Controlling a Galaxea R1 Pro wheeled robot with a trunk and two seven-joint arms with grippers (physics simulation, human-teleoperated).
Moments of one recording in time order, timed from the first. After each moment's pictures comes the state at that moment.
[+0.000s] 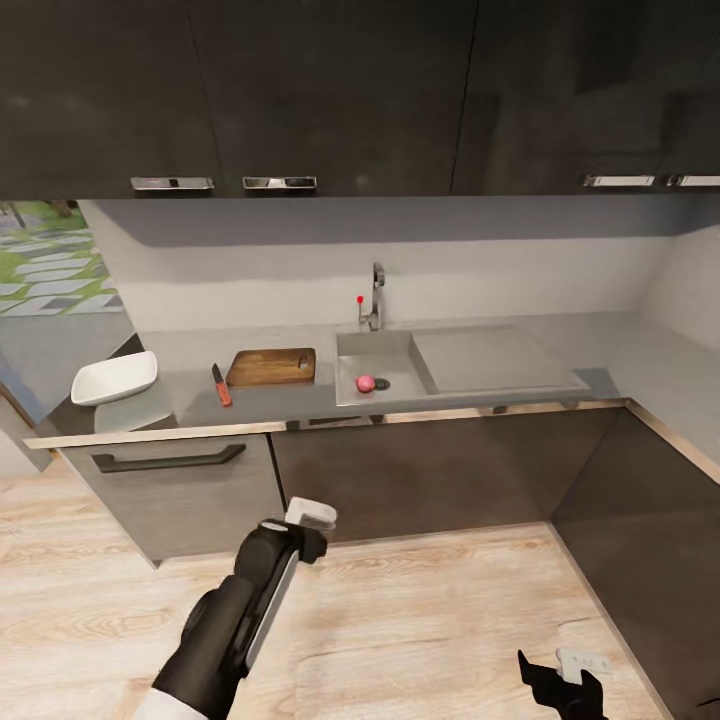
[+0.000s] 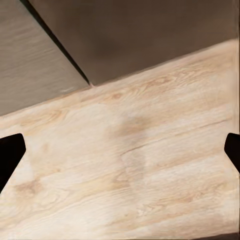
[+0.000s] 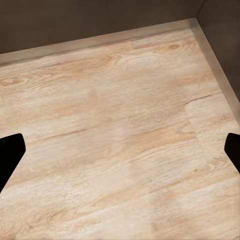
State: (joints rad) left arm -0.45 -0.15 -0.26 -1.28 -0.07 0.94 0.17; right arm -0.49 -0.16 -0.27 -0.02 0.09 -0.46 0.04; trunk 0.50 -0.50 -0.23
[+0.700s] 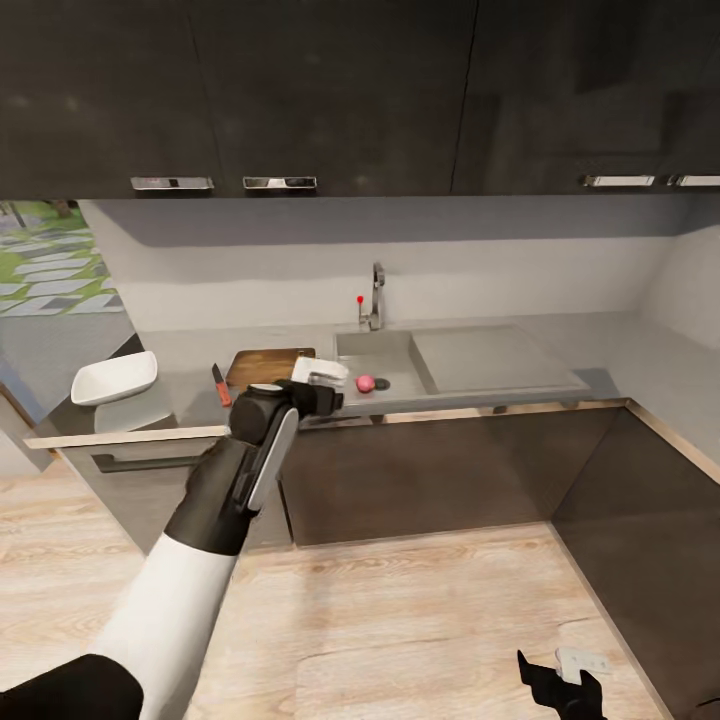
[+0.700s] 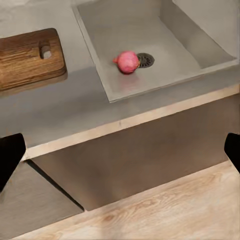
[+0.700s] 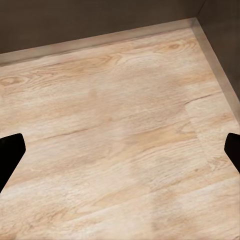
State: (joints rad) left arm -0.87 -0.16 -0.28 -1.39 0.07 1.01 0.16; right arm -0.49 -0.16 -0.27 -0.02 0.09 -0.46 0.04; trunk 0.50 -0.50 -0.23
